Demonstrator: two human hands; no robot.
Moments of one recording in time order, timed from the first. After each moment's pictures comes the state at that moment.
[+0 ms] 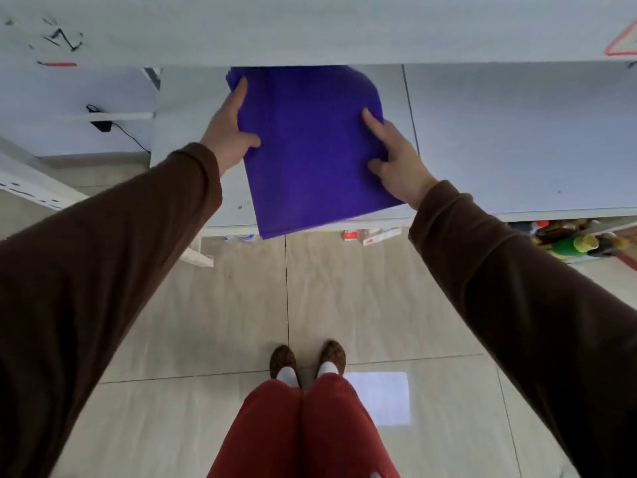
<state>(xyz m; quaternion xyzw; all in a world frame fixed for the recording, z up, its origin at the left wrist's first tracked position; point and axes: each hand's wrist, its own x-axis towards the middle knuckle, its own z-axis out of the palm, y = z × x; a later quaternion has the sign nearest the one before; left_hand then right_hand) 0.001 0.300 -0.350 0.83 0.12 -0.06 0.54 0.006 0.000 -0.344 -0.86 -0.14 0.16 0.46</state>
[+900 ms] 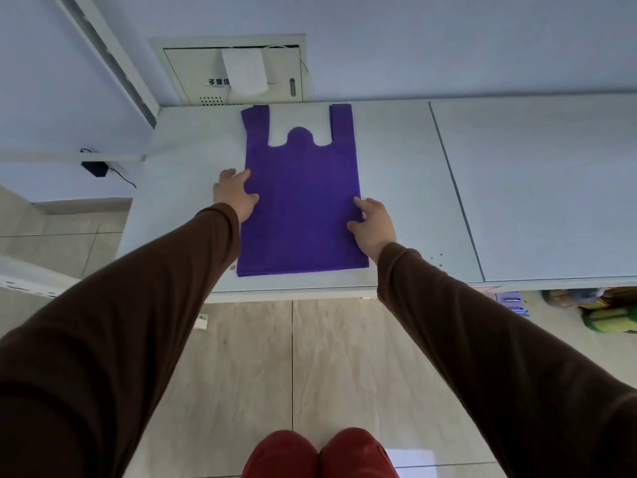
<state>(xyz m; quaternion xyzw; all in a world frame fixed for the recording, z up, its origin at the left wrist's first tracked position) 0.095 0.350 -0.539 0.93 0.21 -0.07 0.30 0.091 0.070 -0.551 -0.90 0.01 0.15 0.42</state>
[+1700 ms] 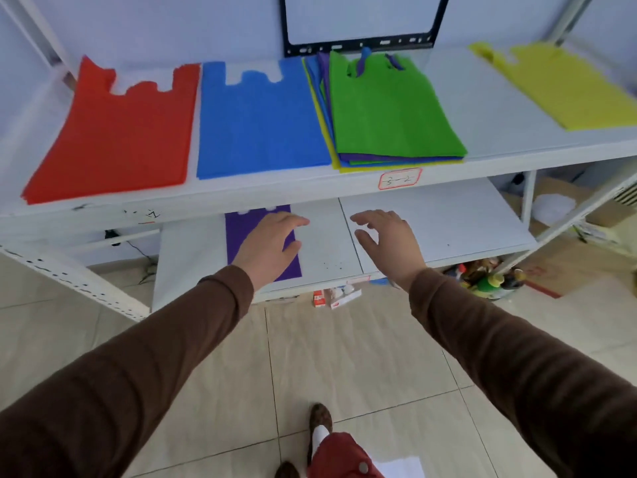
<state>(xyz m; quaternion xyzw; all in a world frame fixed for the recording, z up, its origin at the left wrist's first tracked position) -0.139 0.144 -0.146 0.96 -0.15 0.02 0.26 -0.120 -0.104 -0.152 -0.95 -0.14 -0.09 0.27</state>
